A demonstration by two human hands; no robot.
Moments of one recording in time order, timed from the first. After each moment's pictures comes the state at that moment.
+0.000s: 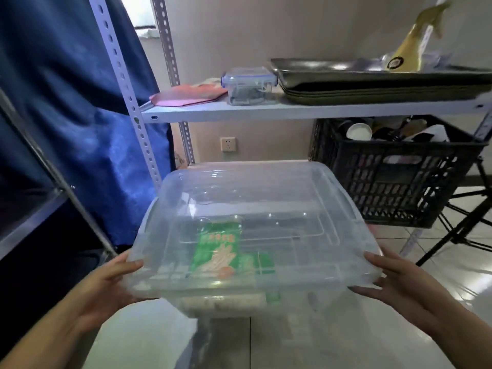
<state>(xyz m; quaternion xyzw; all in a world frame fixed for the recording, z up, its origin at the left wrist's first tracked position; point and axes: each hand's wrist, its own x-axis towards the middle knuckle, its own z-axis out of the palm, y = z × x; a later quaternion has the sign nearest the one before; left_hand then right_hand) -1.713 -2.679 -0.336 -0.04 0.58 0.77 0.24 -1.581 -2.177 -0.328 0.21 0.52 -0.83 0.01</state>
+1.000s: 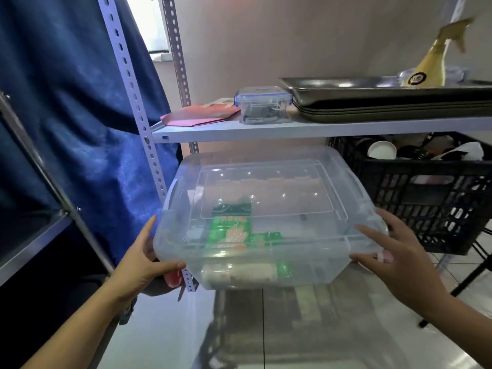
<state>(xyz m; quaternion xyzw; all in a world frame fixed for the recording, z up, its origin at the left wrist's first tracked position) -1.789 -2.641 -0.320 0.10 0.78 0.62 0.03 -1.671 -2.180 -0.326 -0.01 0.92 -0.21 -0.32</state>
